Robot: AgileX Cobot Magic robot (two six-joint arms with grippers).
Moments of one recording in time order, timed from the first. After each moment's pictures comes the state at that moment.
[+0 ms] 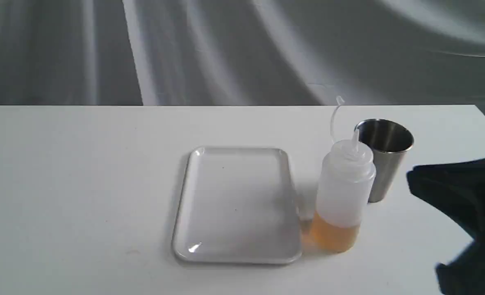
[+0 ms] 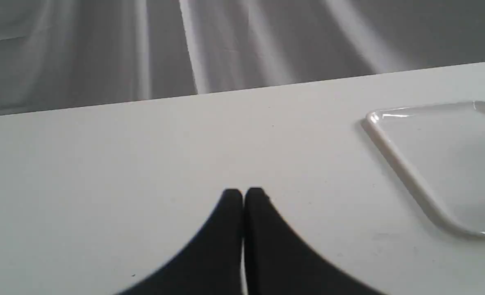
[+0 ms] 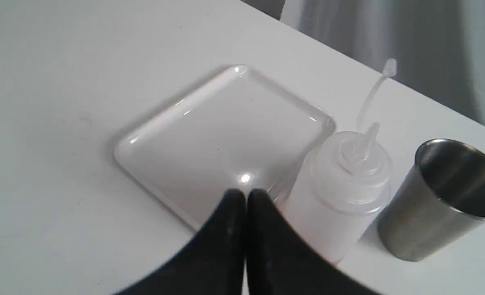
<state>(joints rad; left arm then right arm) -0.06 0.00 0.00 0.03 0.27 0.04 0.42 0.83 -0.63 -0.04 0.37 -0.13</state>
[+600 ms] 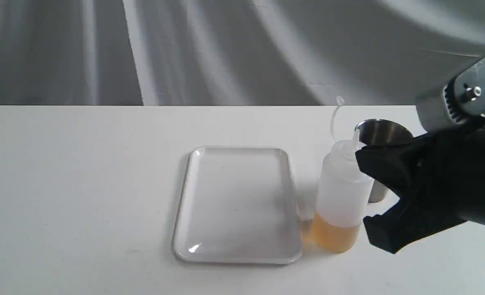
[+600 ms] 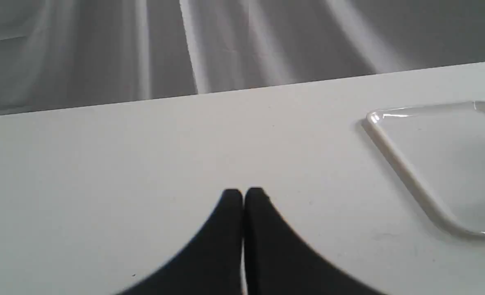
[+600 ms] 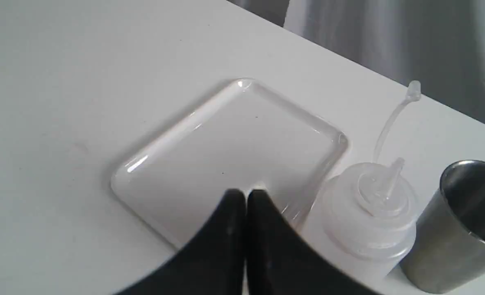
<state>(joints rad) -0.06 0.00 0.00 0.03 0.27 0.04 0.42 1.01 -0.67 -0.02 0.23 -0.10</state>
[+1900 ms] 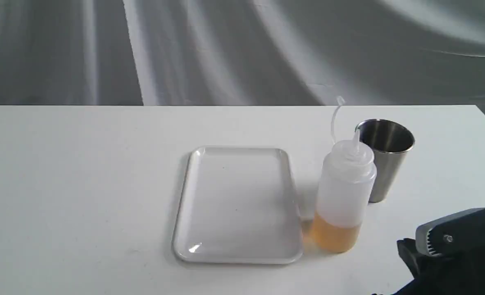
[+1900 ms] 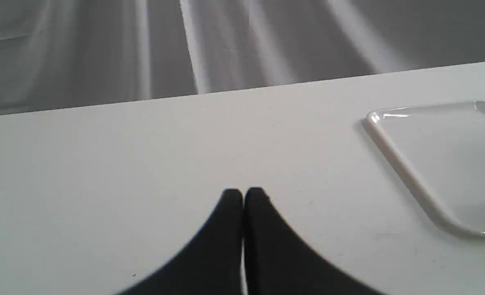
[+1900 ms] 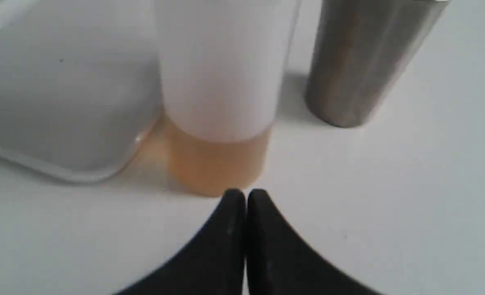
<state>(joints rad) -0.06 0.00 0.00 0.03 0.27 0.04 0.42 1.35 -0.20 0.54 -0.62 -0.42</state>
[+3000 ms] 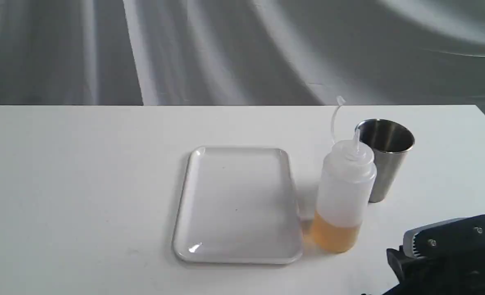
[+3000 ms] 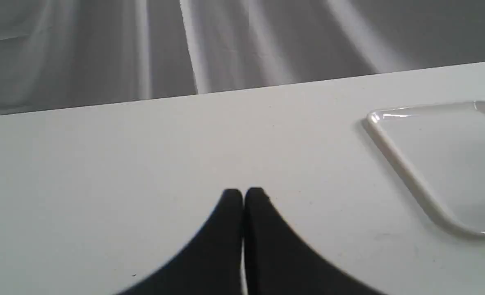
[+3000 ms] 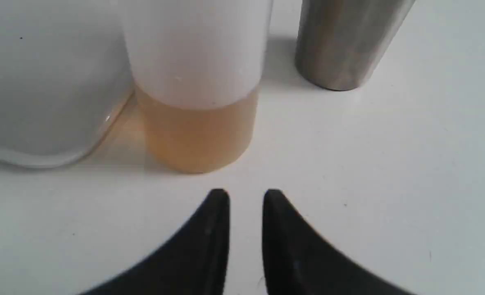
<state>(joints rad) -0.06 0.00 0.00 0.03 0.27 0.04 0.42 1.54 -0.20 0.51 -0.76 -0.28</state>
